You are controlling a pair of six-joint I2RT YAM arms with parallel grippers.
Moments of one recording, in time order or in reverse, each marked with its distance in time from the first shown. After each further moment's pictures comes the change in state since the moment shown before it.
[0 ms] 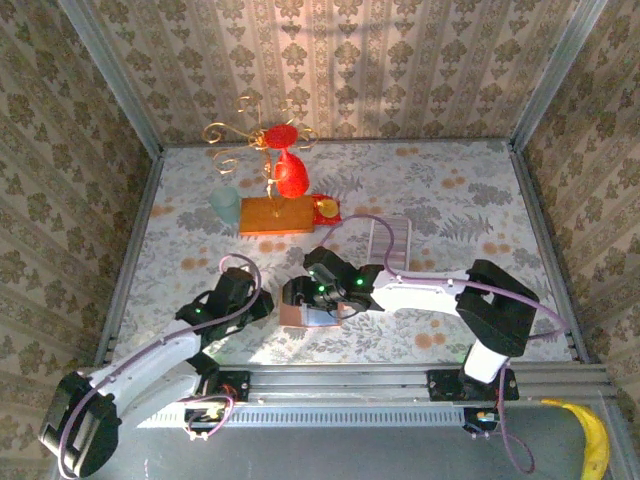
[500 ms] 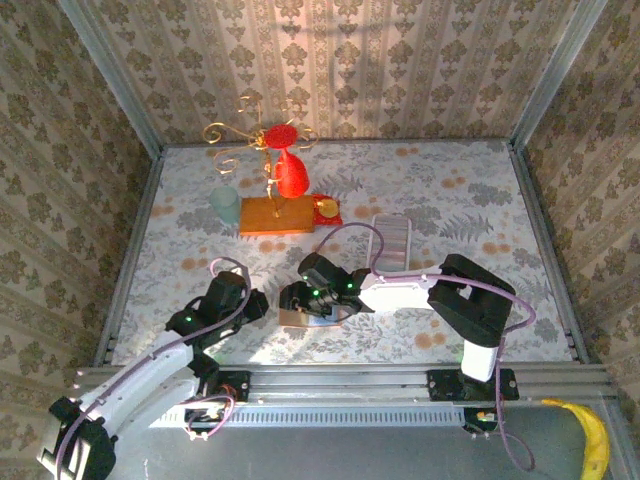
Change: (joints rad) left arm 0.026 -0.109 -0.015 -0.050 0.028 -0.016; right arm 0.001 0.117 0.000 0.085 -0.036 0.053
